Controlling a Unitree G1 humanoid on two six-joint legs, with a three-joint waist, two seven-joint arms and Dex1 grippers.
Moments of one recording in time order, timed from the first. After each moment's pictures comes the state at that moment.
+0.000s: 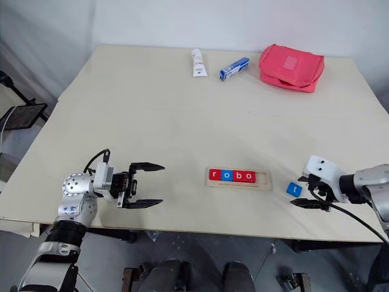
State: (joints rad) left arm -0.43 0.50 0.00 0.42 -0.54 -0.35 -1.50; right arm -0.31 -1.12 0.04 0.19 0.18 0.35 1.24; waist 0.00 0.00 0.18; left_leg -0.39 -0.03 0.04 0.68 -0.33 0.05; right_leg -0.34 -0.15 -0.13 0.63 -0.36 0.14
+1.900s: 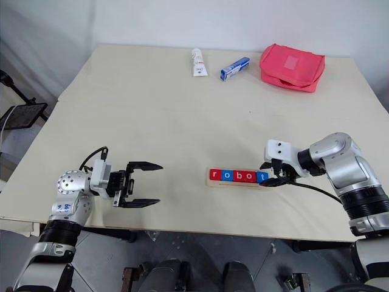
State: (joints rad) left arm -0.43 0.53 0.02 0.37 -0.52 -0.28 -1.50; right arm -0.69 -0.92 0.27 0.28 0.04 0.27 1.42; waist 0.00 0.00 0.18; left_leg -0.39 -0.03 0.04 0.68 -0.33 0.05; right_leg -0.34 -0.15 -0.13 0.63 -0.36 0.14
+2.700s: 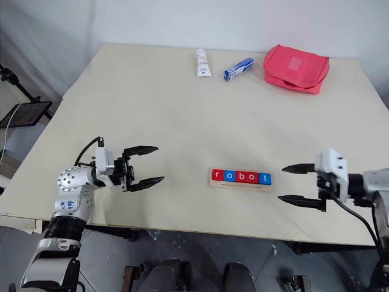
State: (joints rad) left arm -0.47 0.48 0.09 0.44 -0.44 -0.31 -1.30; right arm -0.20 -0.95 -0.29 0.18 0.43 0.11 1.50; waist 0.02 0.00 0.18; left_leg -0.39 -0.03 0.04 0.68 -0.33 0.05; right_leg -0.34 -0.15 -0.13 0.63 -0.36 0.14
